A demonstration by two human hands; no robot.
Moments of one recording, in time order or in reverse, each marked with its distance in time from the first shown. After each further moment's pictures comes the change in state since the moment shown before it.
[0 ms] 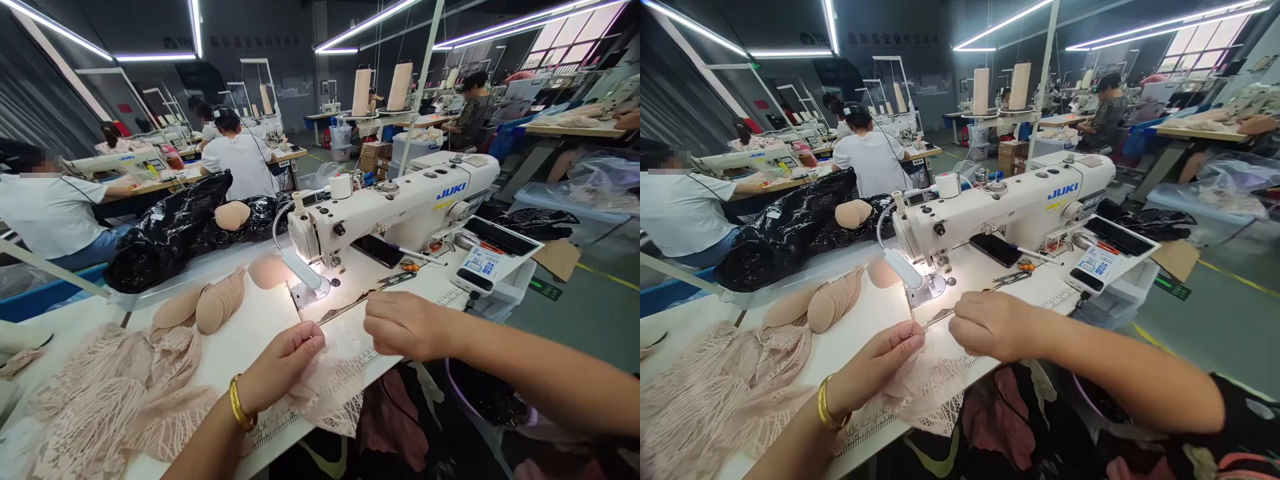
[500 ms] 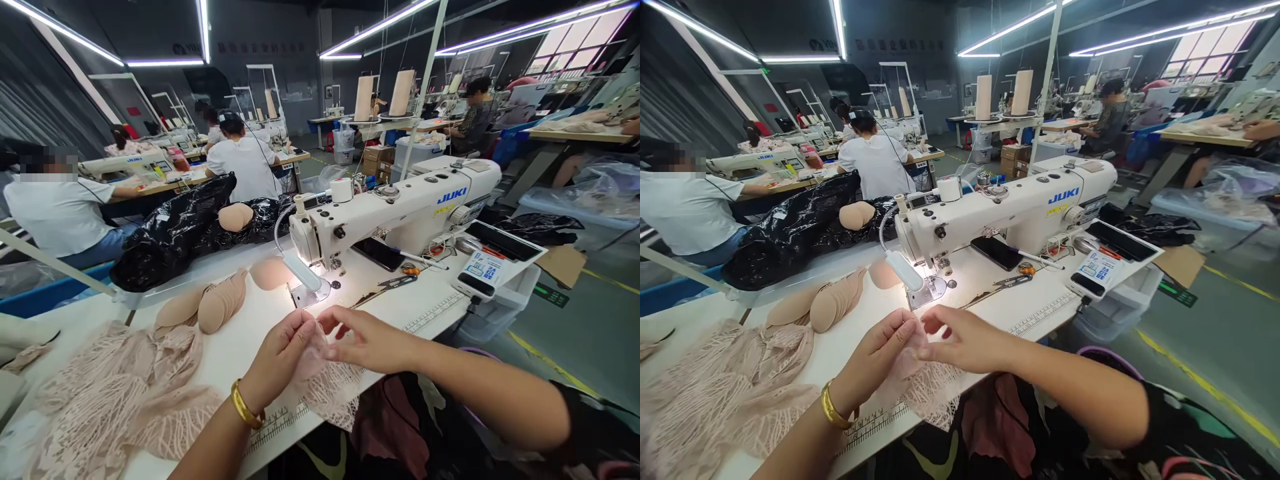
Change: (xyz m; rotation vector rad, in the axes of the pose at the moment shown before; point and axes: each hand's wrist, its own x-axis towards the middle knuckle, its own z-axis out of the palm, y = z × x) left_hand 0.003 0.005 0.003 0.060 0.251 0.153; right_hand 0.010 0.000 0.061 0.403 -0.078 0.317
